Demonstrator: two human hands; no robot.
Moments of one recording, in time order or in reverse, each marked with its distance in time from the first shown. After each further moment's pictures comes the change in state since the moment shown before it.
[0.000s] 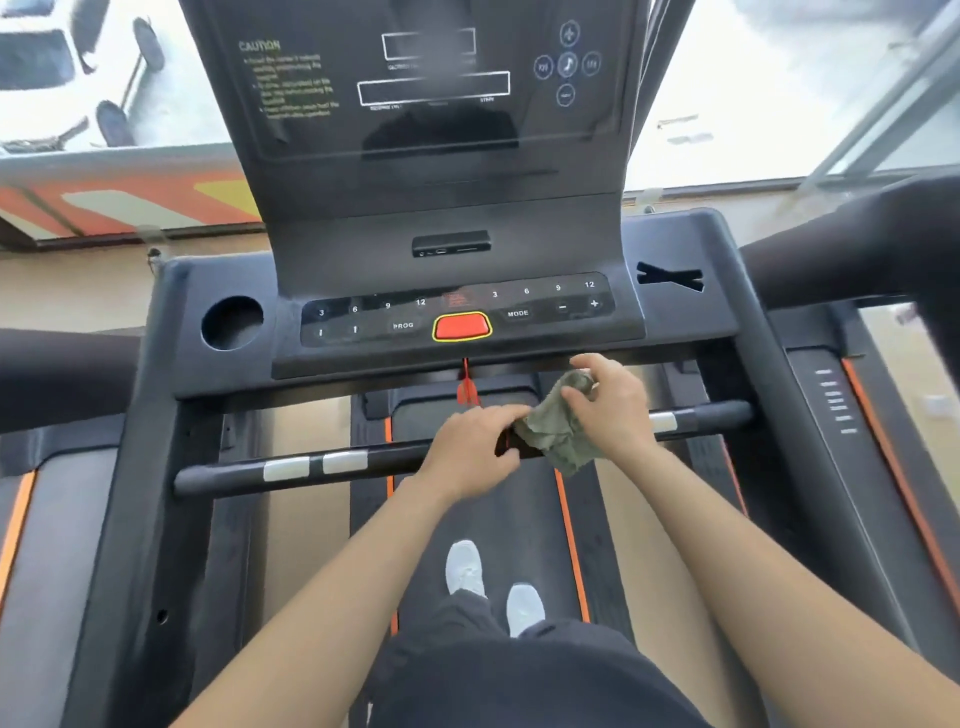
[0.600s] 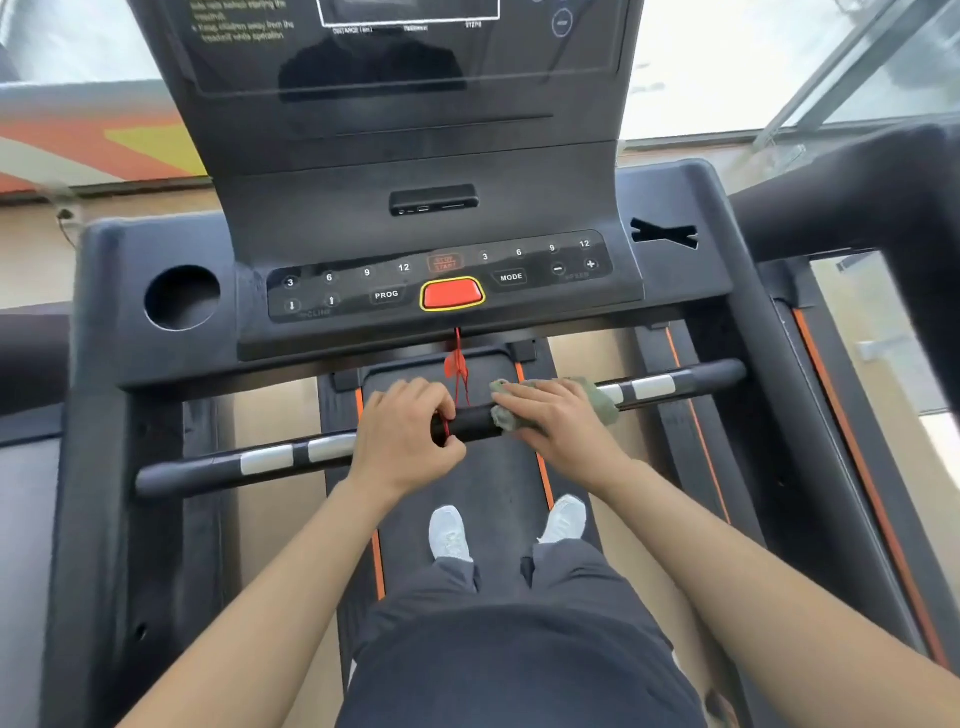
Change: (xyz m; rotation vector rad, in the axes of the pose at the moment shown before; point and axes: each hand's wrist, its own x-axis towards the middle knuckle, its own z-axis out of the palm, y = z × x) left_hand -0.028 -0.067 -0.011 0.129 0.292 0.056; right_hand -0.042 0.005 0.048 -0.313 -0.229 -0.523
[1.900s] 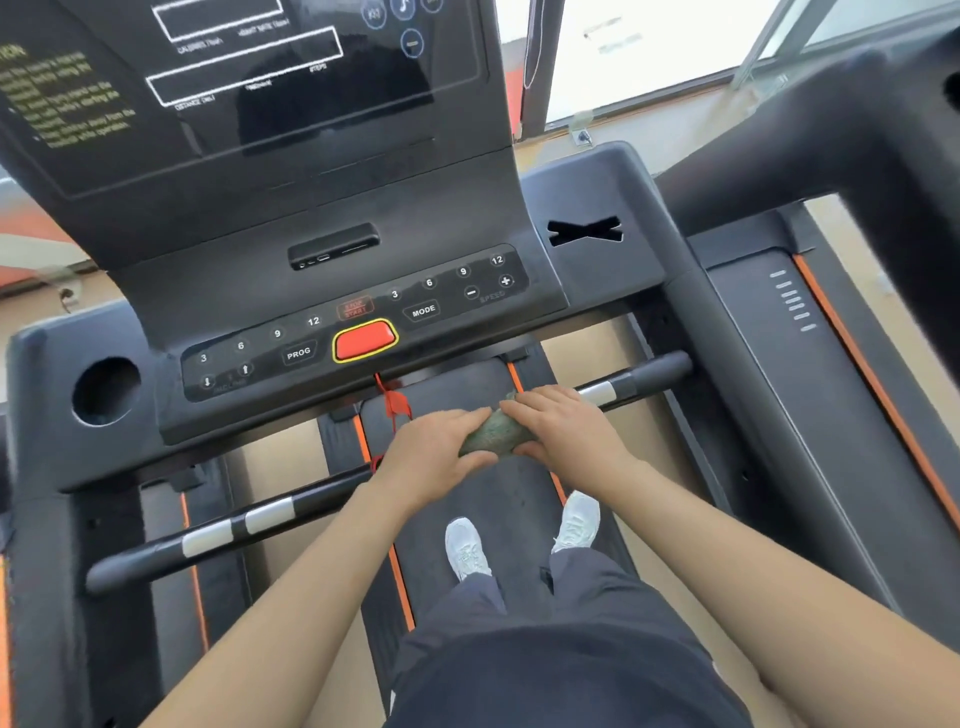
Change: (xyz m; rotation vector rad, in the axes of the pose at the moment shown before) left_hand 0.067 0.084 0.034 0.135 -0.472 0.136; right_hand -0.023 0.074 -0.023 -0.144 0.015 0.022
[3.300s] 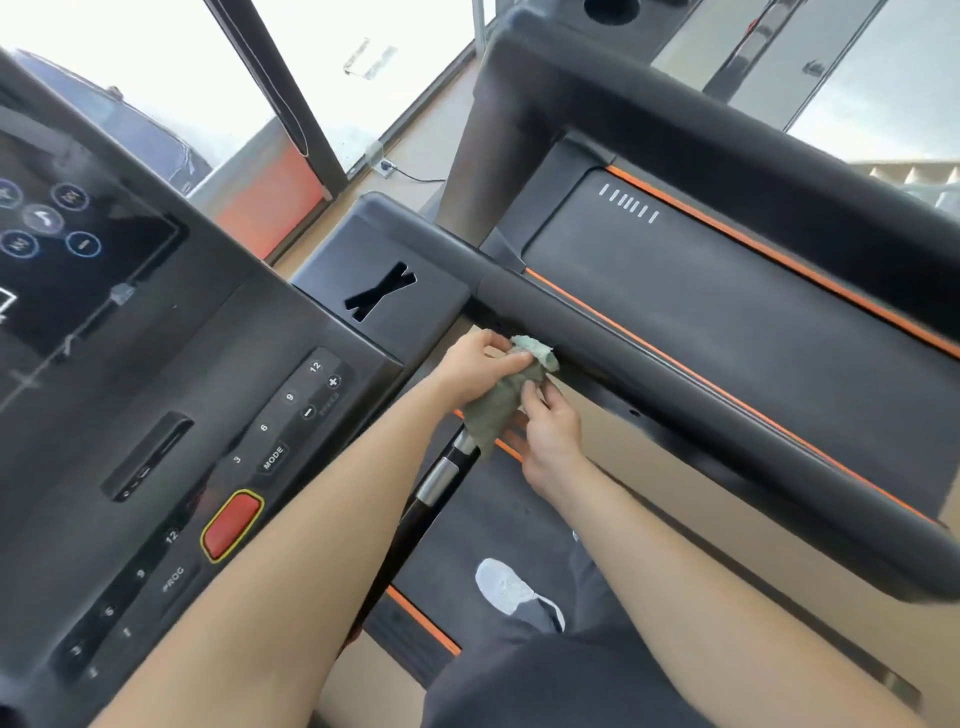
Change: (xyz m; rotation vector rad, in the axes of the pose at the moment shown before) left_hand 0.201 0.155 -0.002 -0.379 -0.346 0.029; right_hand -0.023 0.029 -0.006 1.952 1.143 1.228
